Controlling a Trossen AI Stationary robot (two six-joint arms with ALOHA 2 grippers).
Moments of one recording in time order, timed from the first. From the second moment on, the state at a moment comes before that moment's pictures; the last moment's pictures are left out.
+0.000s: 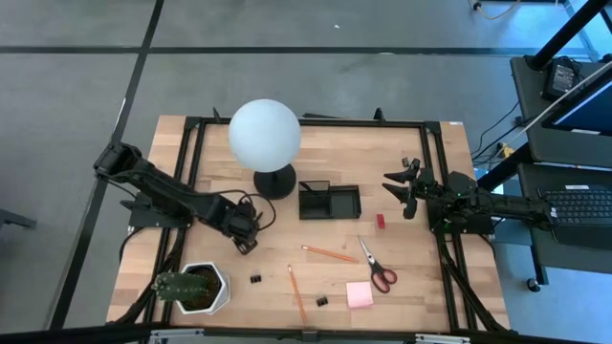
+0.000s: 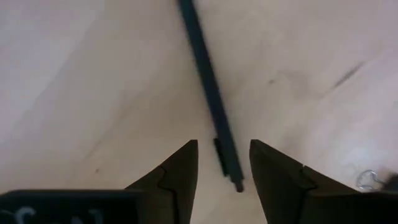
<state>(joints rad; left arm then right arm) -0.34 1.41 0.76 -0.74 -0.08 -1.10 -0.12 0.04 0.01 0.05 0.14 0.15</state>
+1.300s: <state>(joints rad) -0.41 1.60 0.76 -0.72 -0.03 -1.30 -0.12 0.04 0.01 0.05 0.14 0.14</state>
